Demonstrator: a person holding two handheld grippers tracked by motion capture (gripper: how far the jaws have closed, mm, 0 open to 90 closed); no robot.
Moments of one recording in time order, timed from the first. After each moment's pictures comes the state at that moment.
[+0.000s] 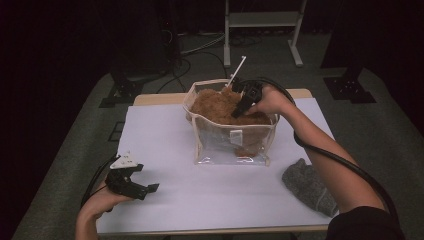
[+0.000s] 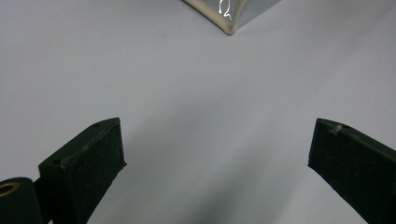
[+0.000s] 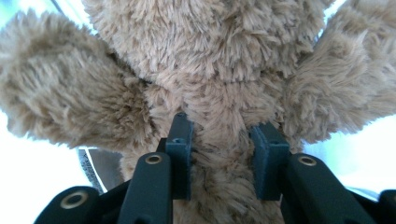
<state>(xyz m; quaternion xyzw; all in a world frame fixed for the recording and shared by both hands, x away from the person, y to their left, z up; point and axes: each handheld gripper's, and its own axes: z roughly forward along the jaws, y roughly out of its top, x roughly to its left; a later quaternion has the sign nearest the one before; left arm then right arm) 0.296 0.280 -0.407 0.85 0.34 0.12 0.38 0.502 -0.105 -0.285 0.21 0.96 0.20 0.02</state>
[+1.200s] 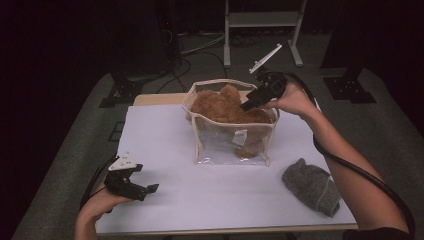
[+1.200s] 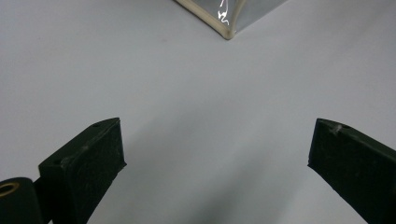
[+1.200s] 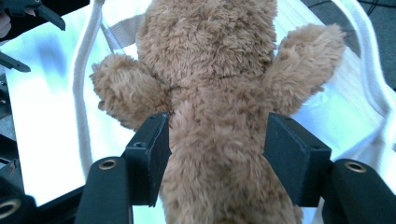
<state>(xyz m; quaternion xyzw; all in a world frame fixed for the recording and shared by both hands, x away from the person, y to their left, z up) 0.292 0.280 -0.405 0.85 0.34 0.12 0.38 0.476 -0.161 -0.249 0.24 0.91 0.34 0.03</state>
